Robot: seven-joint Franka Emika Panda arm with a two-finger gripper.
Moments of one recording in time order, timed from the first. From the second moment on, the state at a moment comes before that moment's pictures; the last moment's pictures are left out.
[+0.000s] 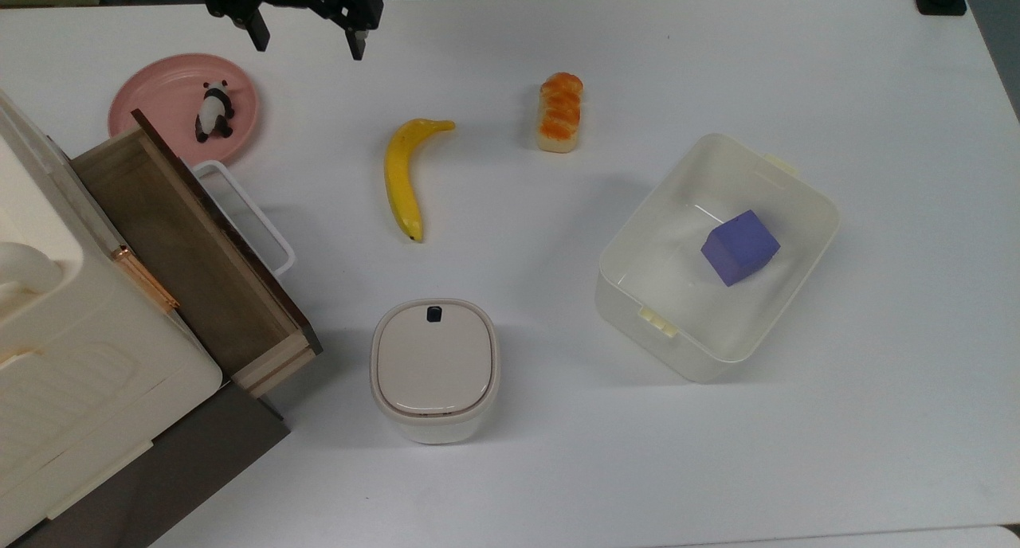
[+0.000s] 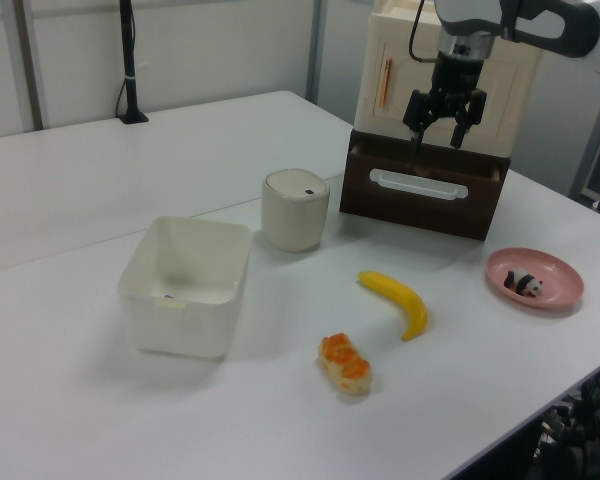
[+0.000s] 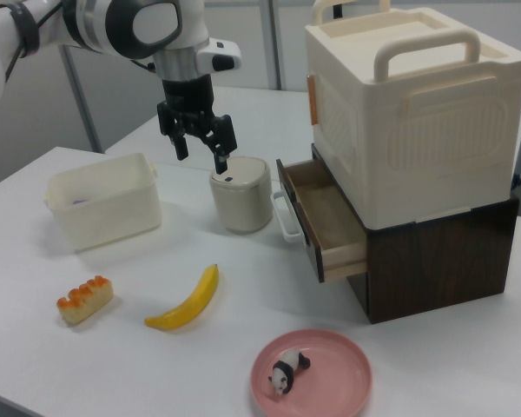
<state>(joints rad) -0.19 0.13 0.02 -1.48 0.03 1.63 -0.03</state>
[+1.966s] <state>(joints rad) -0.18 0.12 0.03 -1.48 0.03 1.63 -0.05</state>
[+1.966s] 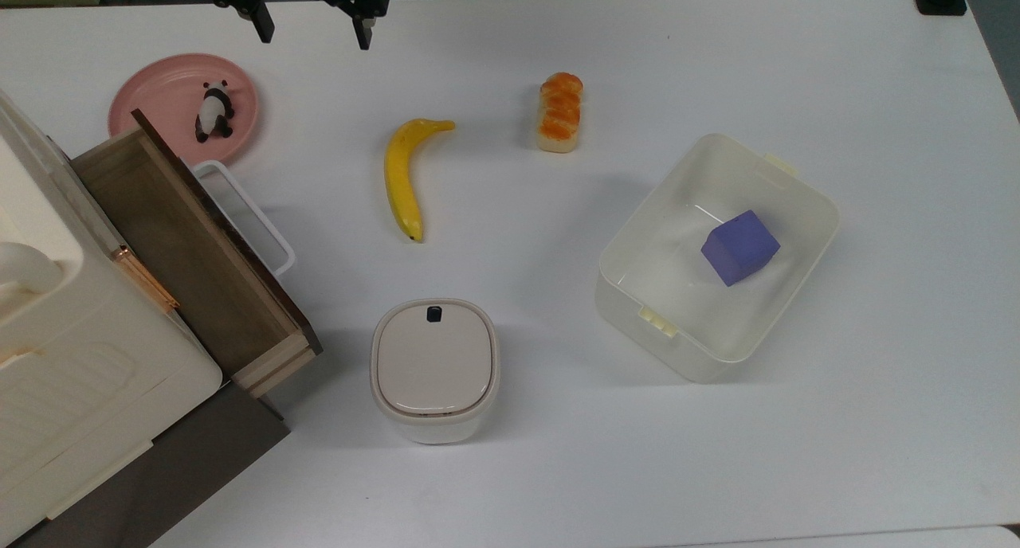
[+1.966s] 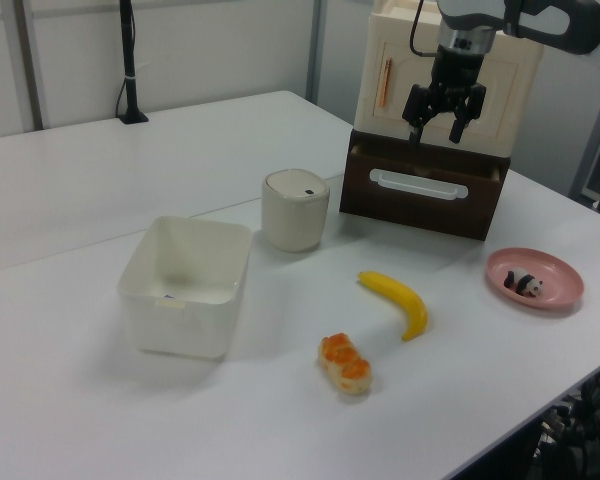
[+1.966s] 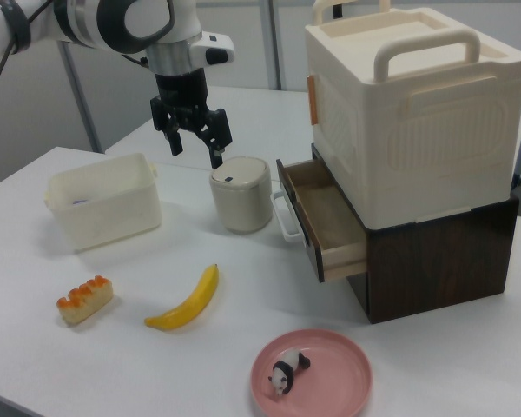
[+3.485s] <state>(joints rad) 0.23 0.32 0.05 -1.49 0.08 1.95 -0.41</state>
